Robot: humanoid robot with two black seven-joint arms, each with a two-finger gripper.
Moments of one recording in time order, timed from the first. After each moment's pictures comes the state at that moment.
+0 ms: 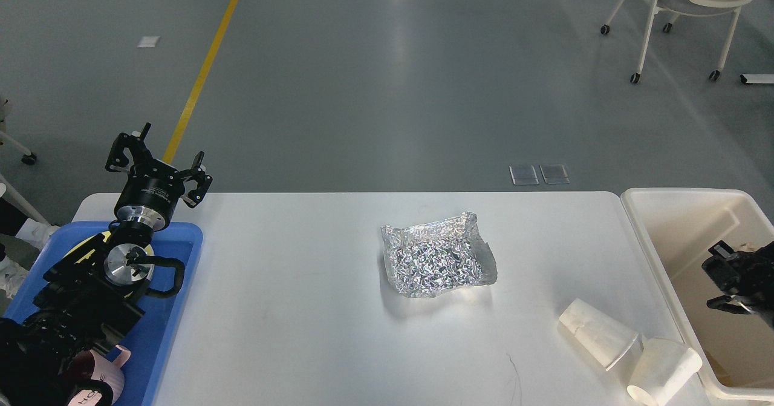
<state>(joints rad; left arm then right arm) -0.76 0.21 -0.74 -0.22 -0.27 -0.54 -0.34 0.80 -0.37 -0.65 0.13 -0.05 -0.02 -0.36</state>
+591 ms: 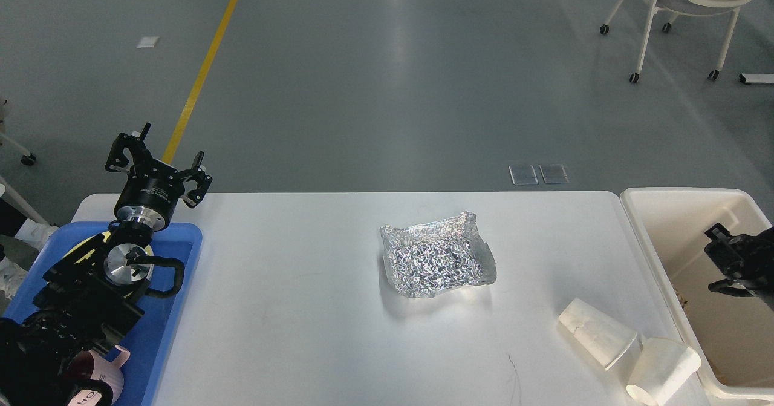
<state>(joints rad) -0.76 0.21 -0.74 -0.22 -0.27 -0.54 -0.34 0.87 -0.38 -0.66 0.13 -0.05 0.04 -0.37</state>
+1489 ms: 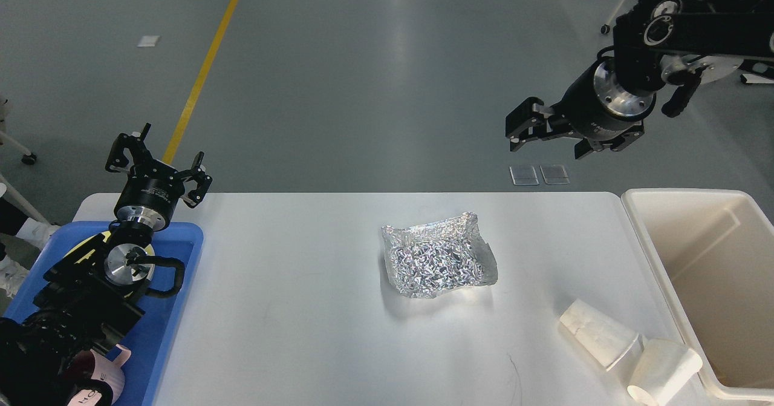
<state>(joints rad) -0.76 0.21 -0.74 -0.22 -0.27 -0.54 -0.34 2.12 -0.41 -0.88 1.34 -0.14 0.59 -0.37</state>
